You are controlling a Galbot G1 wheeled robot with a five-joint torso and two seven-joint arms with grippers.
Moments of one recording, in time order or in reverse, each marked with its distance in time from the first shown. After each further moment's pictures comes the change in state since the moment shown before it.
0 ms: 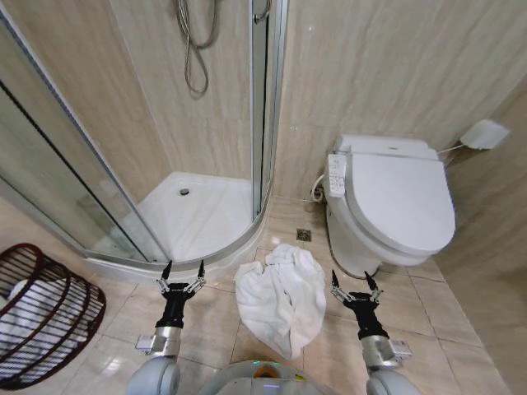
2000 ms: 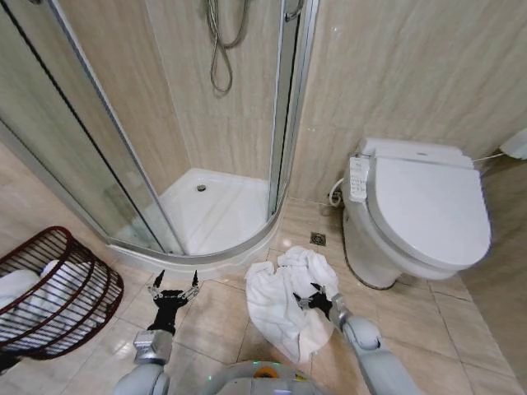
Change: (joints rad) left arm 0.077 0.060 -0.015 -0.100 0.145 0.251 -0.144; right arm 0.578 -0.213 -0.227 -0.709 -0.072 -0.369 -0.430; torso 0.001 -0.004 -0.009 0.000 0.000
